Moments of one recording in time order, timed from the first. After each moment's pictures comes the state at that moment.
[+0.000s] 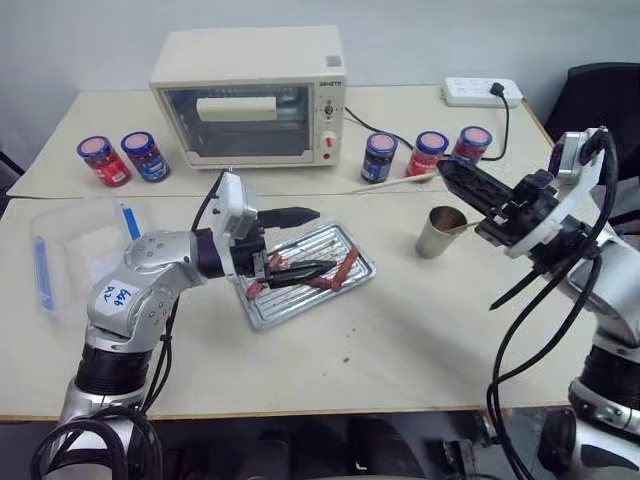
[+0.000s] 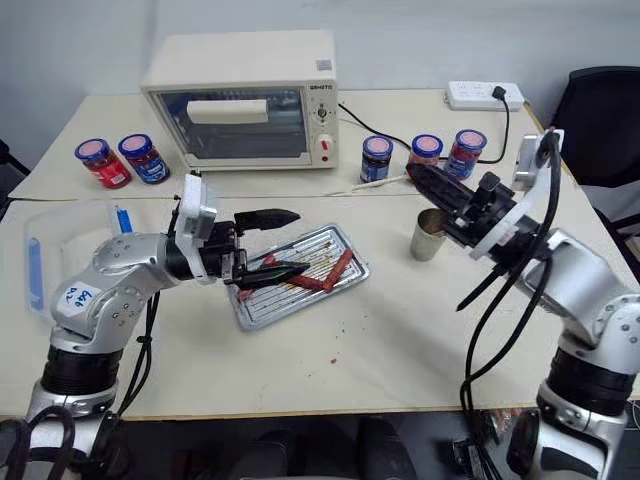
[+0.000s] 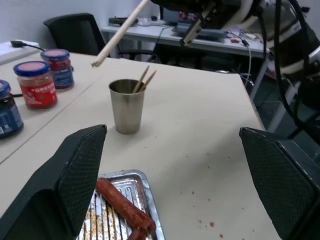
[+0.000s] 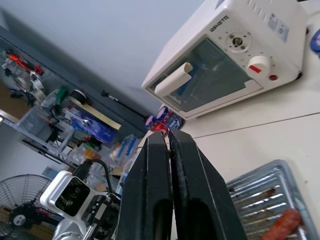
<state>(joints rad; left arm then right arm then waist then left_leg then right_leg) -0.55 0.54 0.03 -0.27 -0.63 0.58 -0.87 -0.50 -0.50 -0.46 -0.31 1.95 1.00 -0.30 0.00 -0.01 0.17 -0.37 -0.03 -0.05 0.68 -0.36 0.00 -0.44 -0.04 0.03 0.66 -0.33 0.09</state>
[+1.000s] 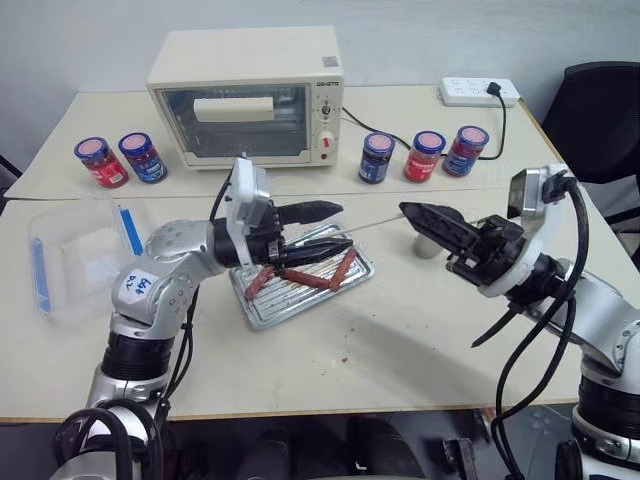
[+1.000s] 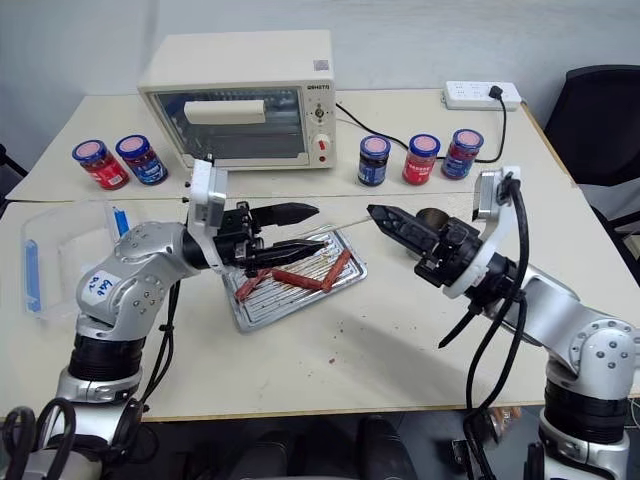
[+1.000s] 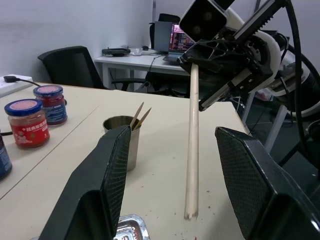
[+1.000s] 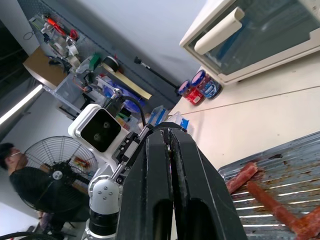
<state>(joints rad) -0.62 0.45 -0.01 -0.22 -0.63 0.54 -0.93 -0.38 -0.56 -0.32 -0.41 1.95 0.96 -0.08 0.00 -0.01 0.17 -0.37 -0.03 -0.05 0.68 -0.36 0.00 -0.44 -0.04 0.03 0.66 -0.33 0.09</state>
